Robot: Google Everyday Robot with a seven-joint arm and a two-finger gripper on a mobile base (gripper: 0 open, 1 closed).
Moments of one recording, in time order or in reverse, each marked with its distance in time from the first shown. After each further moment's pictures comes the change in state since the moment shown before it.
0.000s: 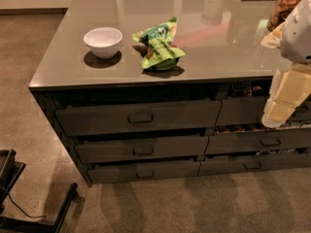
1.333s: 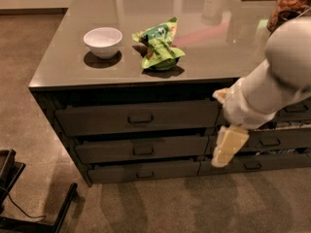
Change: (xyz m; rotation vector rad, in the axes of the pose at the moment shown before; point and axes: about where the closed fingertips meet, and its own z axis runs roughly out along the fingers) arm -0.026 0.038 0.151 -0.066 -0.134 -0.076
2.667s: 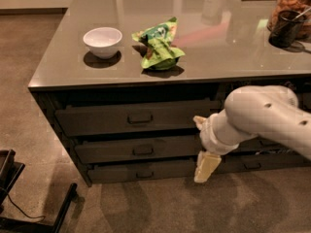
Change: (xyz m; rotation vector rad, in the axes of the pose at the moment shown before) arm 0.013 0.009 0.128 0.015 -0.012 -0.082
